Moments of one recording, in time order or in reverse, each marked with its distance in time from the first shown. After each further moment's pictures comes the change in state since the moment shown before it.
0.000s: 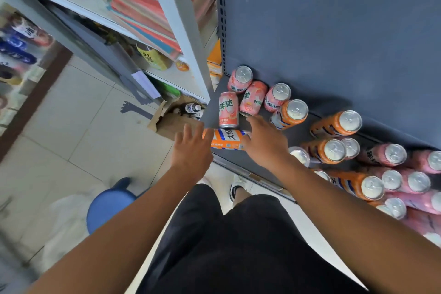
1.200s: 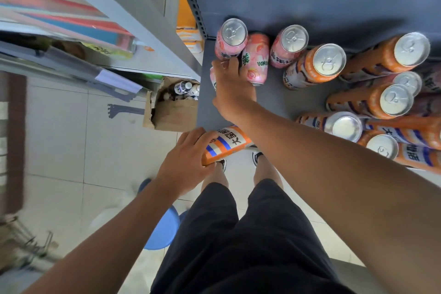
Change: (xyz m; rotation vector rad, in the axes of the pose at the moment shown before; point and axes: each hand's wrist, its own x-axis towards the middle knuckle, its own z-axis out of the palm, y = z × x) left_hand 0.041 -0.071 0.059 -0.440 -0.075 0.362; right_hand 0.133 -0.057 0.073 -0.008 0.104 0.178
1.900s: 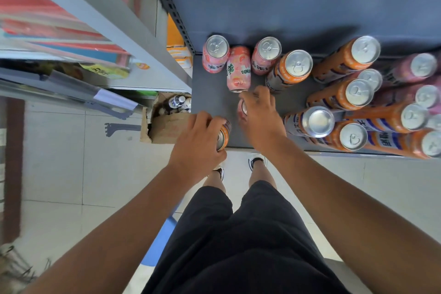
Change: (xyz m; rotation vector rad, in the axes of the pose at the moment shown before) left_hand 0.020 0.063 -0.039 0.209 0.141 0.100; right_hand -0.091 0.062 -0.022 0.220 0.134 0.093
